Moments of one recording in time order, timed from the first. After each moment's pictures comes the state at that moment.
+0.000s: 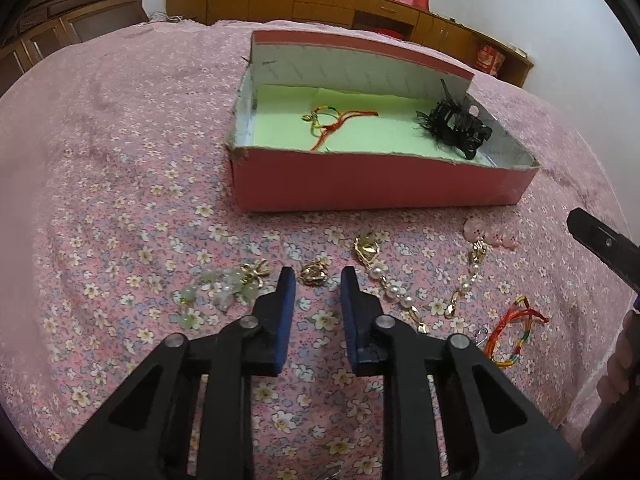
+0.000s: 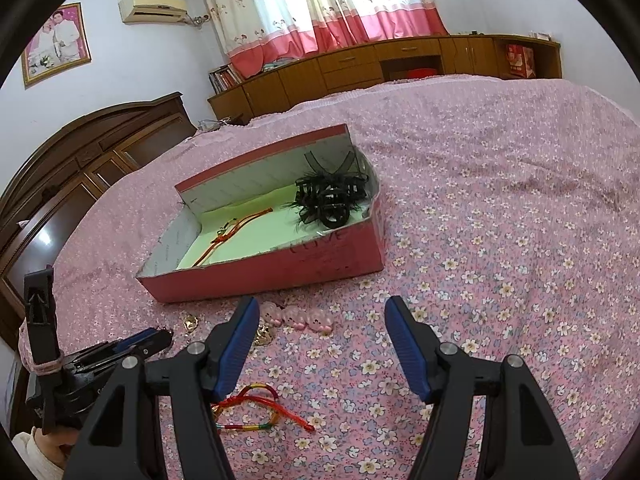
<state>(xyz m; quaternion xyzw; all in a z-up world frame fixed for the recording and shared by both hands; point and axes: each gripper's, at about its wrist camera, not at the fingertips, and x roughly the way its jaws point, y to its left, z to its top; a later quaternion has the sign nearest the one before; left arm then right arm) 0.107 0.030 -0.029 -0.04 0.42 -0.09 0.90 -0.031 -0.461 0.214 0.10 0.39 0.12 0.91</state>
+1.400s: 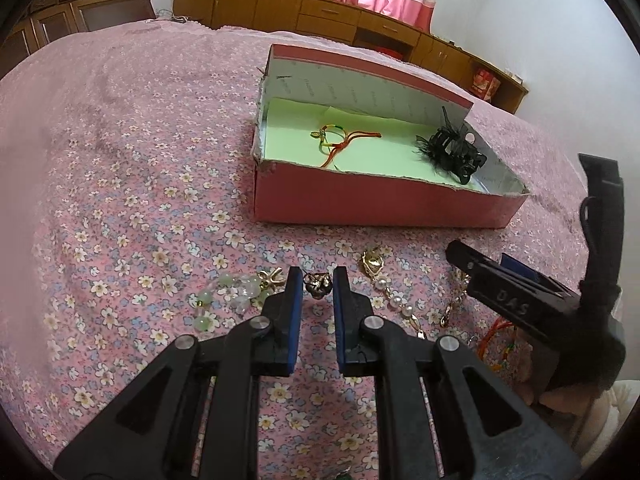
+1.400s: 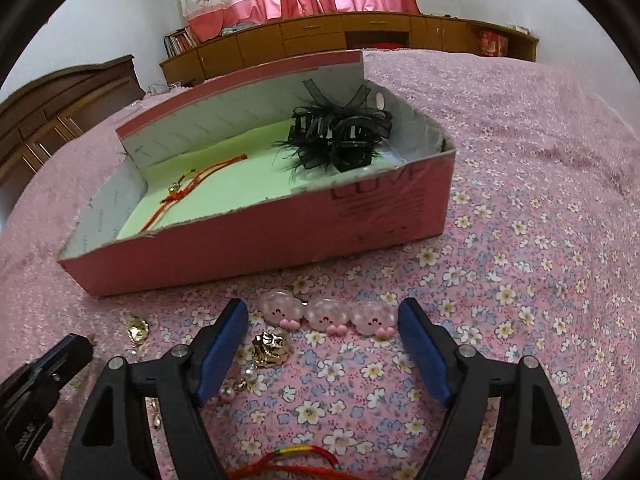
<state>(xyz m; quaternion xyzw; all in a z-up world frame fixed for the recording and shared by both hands) 0.080 0.068 -0.015 -0.09 0.40 -0.10 0.91 0.009 -0.386 0.153 0.04 0.45 0.02 0.89</state>
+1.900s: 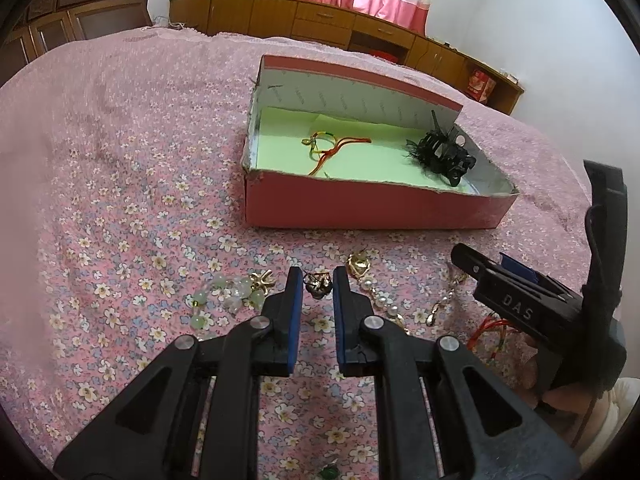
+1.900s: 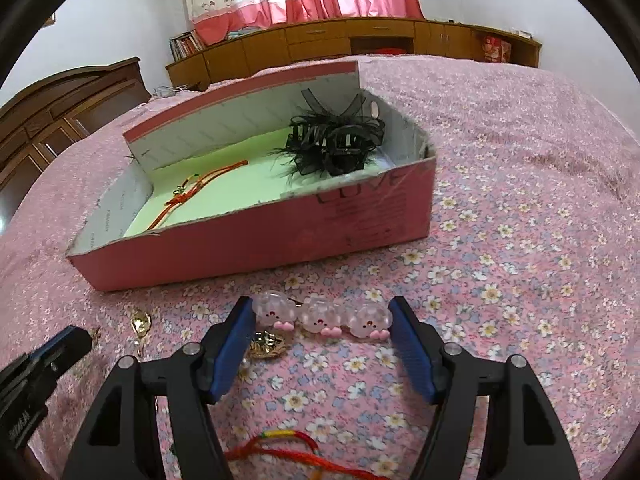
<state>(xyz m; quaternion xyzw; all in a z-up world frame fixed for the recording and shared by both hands) 0.076 0.059 -0.003 -0.08 0.39 -0.10 0.91 -0.005 -0.401 0.166 0.04 0.43 0.04 0.90</state>
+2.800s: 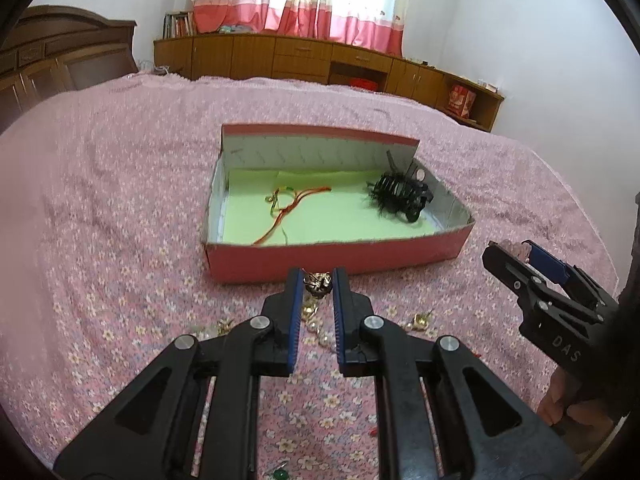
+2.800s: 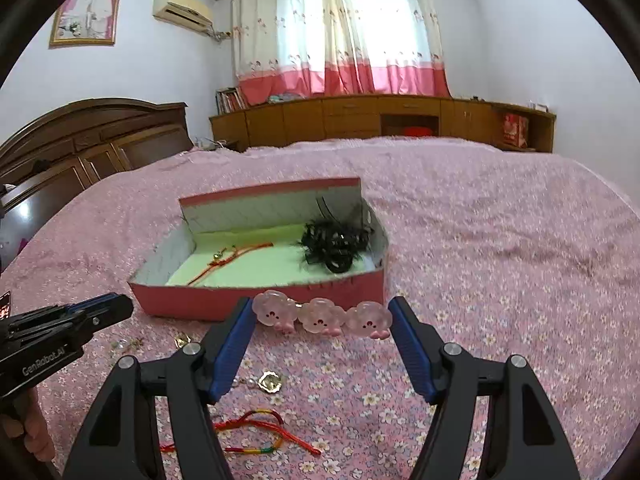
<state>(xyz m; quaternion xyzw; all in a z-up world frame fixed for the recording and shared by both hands) 0.066 0.023 0.043 -0.05 0.33 -0.11 0.94 -0.048 -0.427 0.237 0.01 0.30 0.10 0.95</state>
